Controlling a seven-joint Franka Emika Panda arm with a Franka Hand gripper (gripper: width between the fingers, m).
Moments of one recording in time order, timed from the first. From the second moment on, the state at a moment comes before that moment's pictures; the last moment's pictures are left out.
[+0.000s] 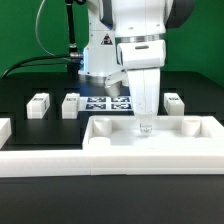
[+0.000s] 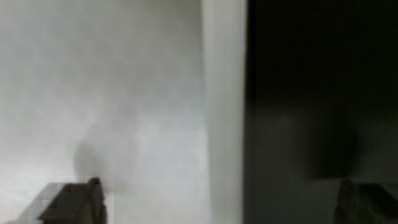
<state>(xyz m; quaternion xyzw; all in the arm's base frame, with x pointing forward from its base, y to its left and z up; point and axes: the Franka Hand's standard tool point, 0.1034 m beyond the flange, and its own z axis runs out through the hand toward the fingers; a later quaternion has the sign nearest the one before) 0.521 0.042 0.023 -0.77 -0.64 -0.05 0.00</state>
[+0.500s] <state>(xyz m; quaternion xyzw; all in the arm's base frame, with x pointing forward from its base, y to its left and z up) 0.527 0.086 0.067 -0.90 -0.44 -0.06 0.00</state>
